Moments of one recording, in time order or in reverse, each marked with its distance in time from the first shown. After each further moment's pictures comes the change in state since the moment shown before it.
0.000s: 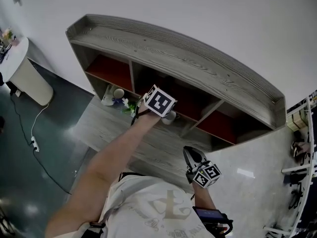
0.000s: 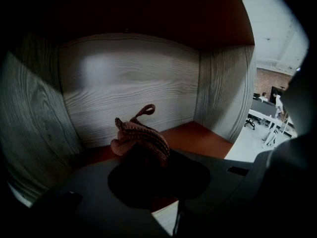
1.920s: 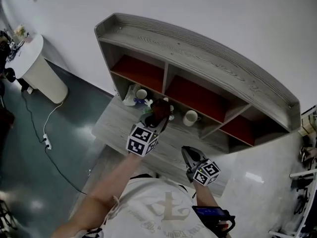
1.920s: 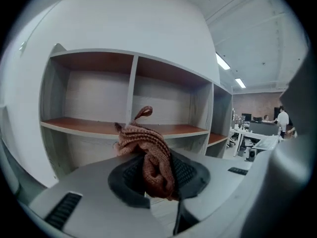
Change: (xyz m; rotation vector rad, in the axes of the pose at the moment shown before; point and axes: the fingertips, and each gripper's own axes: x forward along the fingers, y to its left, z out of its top) left arm -0.143 0.037 -0.126 -0.141 -0.348 0.063; right arm 0.084 0.092 -0.034 0.019 0.054 0.106
